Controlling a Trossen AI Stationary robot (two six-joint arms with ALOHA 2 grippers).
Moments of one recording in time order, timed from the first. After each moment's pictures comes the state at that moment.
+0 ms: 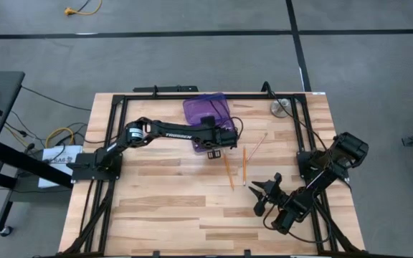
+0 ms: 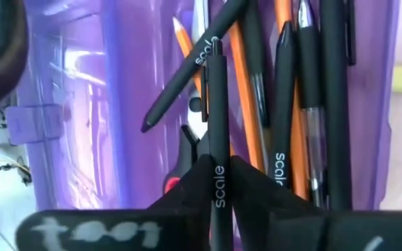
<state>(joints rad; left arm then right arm) 0.10 2.31 1.89 -0.96 -0.55 -0.02 0.91 1.74 0.67 -0.34 1.12 1.46</state>
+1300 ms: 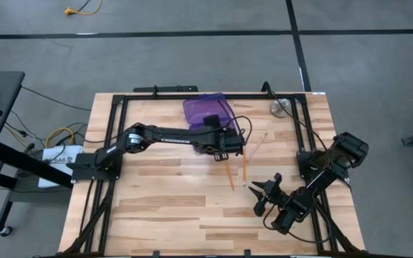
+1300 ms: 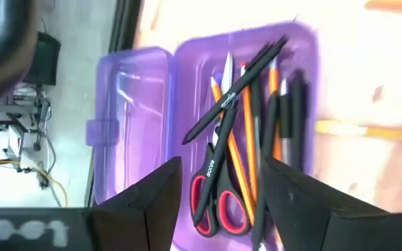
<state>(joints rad) 0.00 2.31 2.16 -1.18 -0.66 -0.14 0.91 1.74 0.67 -0.33 1.12 1.46</state>
